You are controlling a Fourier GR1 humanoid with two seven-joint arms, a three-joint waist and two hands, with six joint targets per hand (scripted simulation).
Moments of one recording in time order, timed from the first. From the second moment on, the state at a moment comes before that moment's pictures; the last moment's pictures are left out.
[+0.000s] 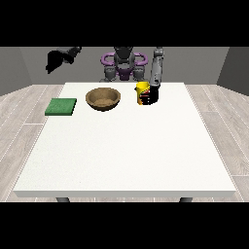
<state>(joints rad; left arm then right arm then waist) -0.46 0.02 0.09 -0.60 0.02 0.23 -0.99 -0.53 -0.31 -0.21 -1.36 -0.14 -0.04 -0.04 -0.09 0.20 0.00</state>
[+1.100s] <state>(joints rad) -0.77 0.06 -0.10 -0.59 -0.29 0.60 -0.54 -0.54 -0.42 -0.31 -1.16 -0.20 0.09 -0.14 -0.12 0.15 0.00</state>
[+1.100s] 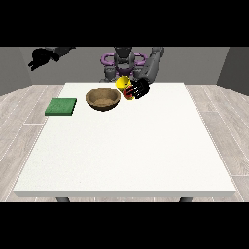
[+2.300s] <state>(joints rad) -1.11 0.03 -0.58 -0.18 -1.09 0.85 0.20 -0.62 -0.36 -0.24 -1.03 -0.14 0.07 -0.17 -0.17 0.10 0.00</state>
